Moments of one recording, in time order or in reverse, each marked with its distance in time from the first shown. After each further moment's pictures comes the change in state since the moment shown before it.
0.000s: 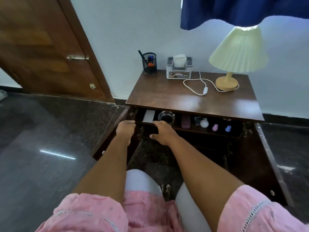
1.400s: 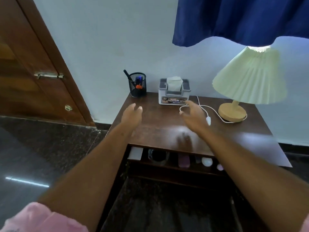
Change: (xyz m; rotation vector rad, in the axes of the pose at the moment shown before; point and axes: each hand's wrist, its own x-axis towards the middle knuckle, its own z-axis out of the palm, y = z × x) left_hand 0.142 0.135 0.090 0.277 -0.075 0.403; right_hand 0.147 0.094 -0.145 0.207 0.607 0.119
